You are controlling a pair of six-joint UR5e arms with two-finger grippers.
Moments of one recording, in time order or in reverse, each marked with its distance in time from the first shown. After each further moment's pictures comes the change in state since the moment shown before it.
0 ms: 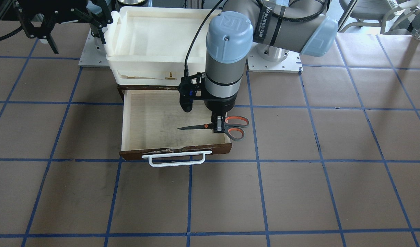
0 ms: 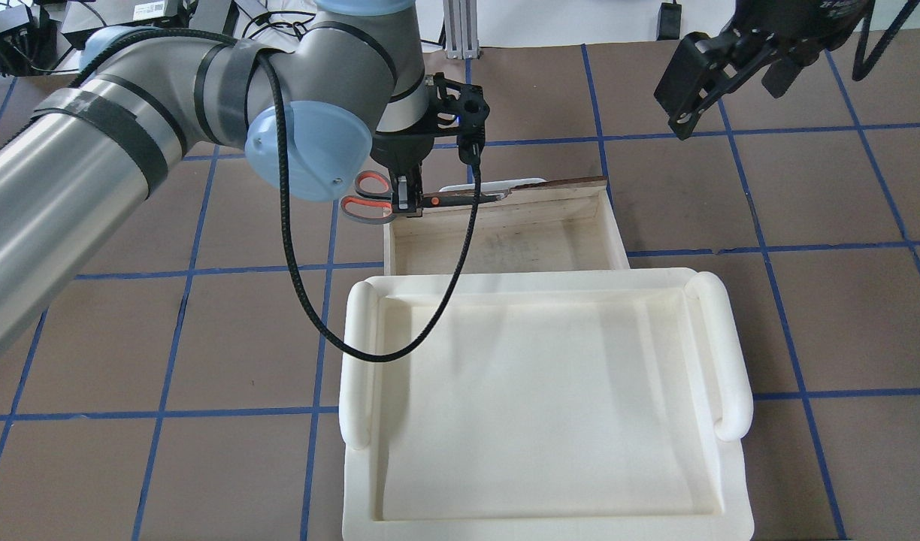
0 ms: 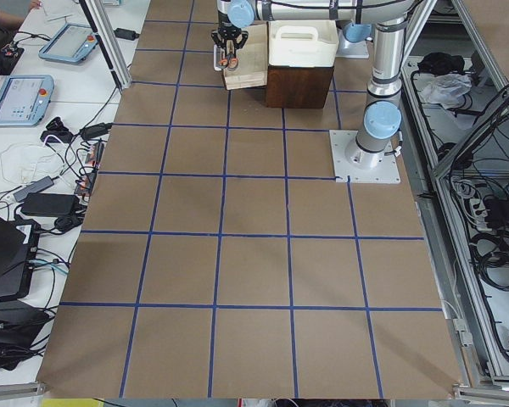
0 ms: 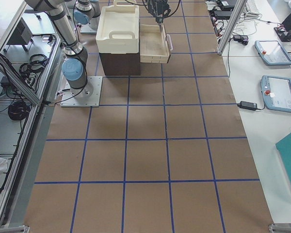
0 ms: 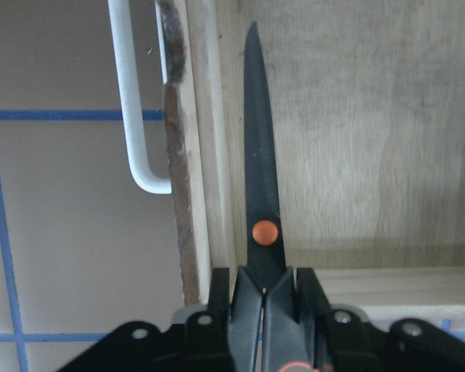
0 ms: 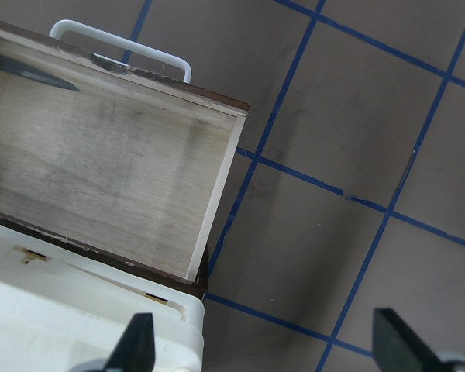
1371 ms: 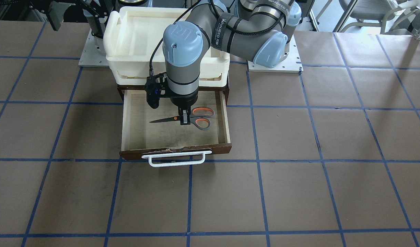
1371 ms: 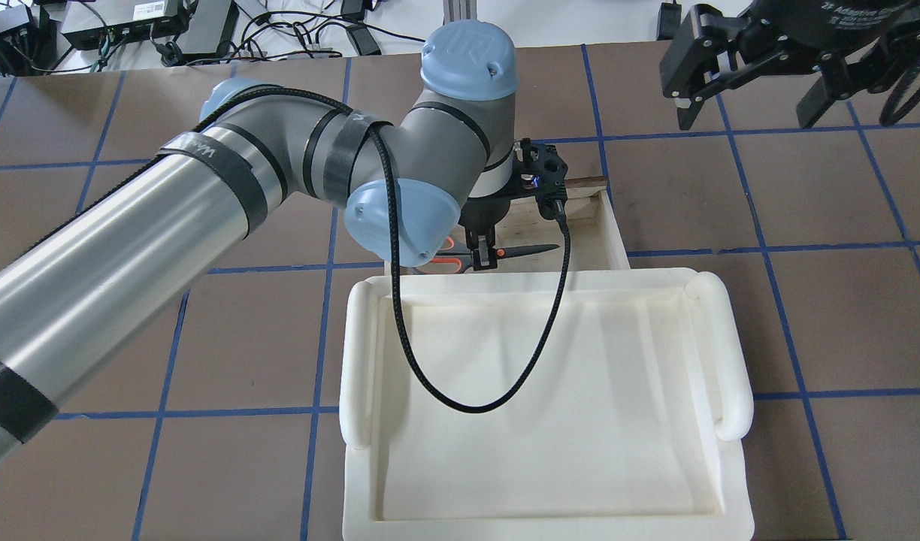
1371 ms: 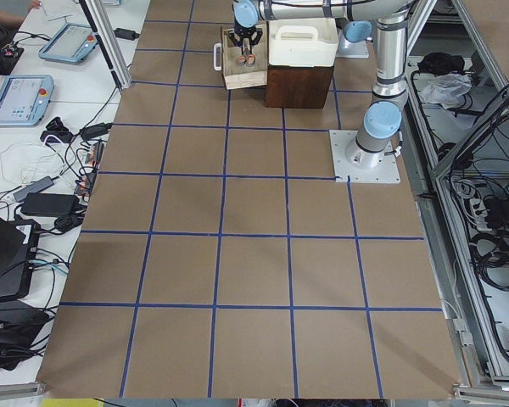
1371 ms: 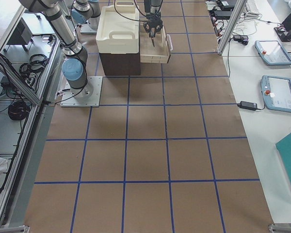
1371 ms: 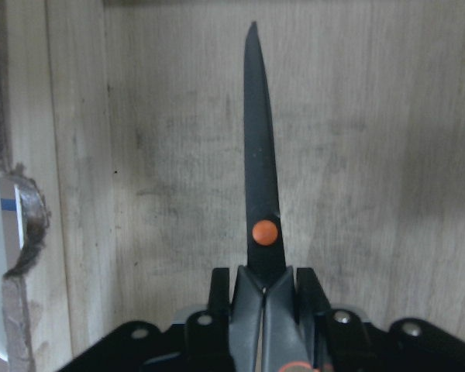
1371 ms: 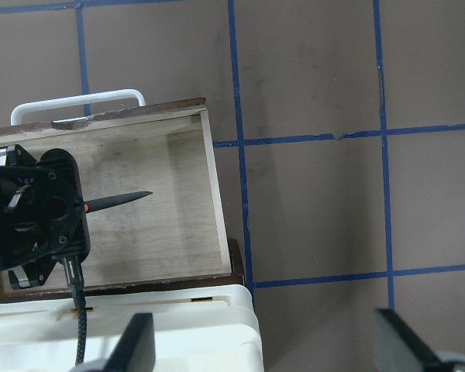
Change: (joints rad) left arm -0.110 -0.056 -0.052 0.065 -0.059 -0.196; right arm 0.002 -0.044 0.009 0.010 -0.001 0.383
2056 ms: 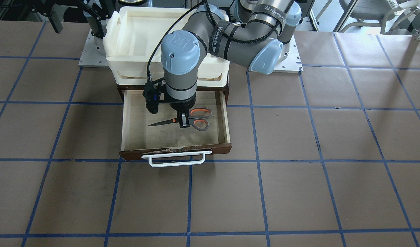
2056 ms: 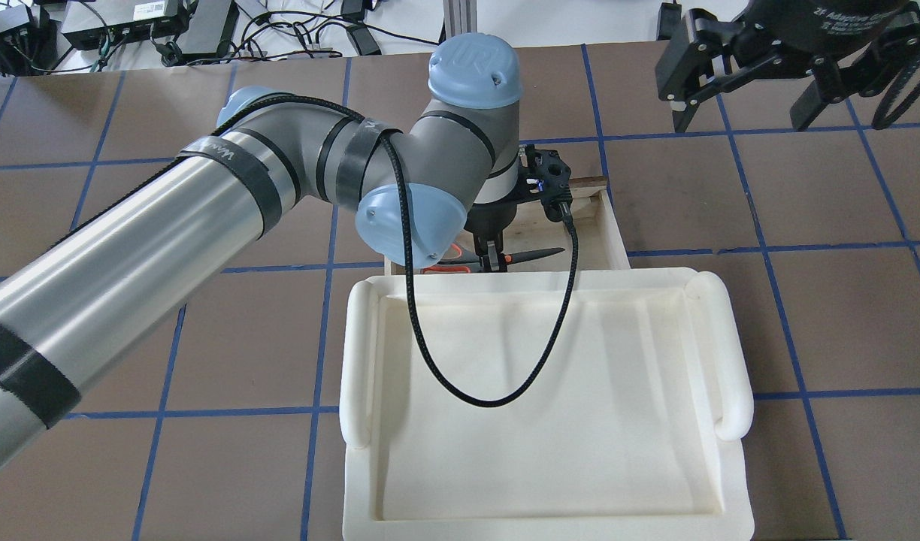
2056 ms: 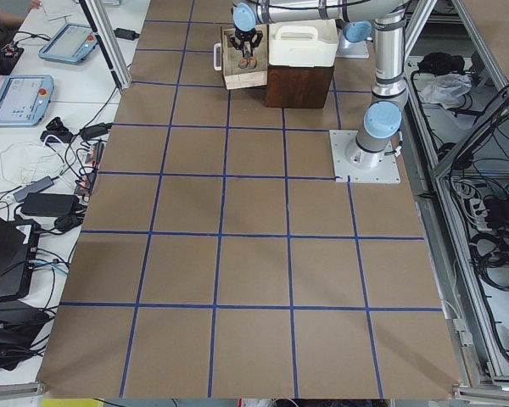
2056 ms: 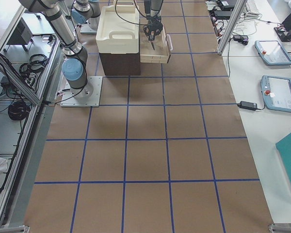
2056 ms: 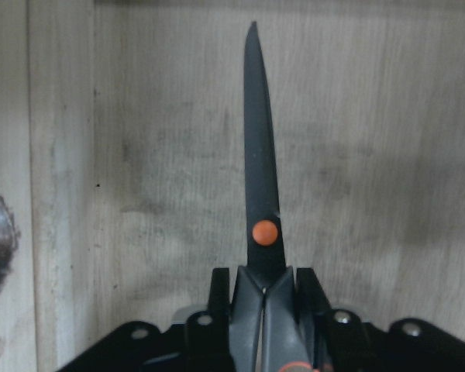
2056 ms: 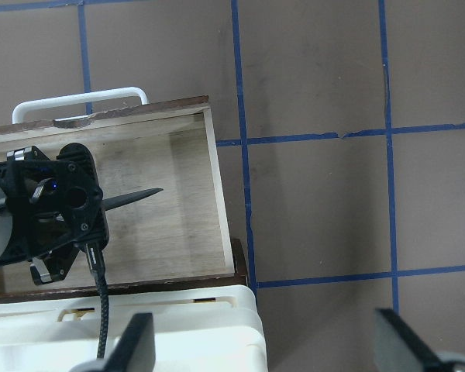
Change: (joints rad) left arm -0.008 -0.029 -0.003 0.008 -0.010 -0.061; right arm 0.000 -0.001 0.014 -0.008 0.006 0.000
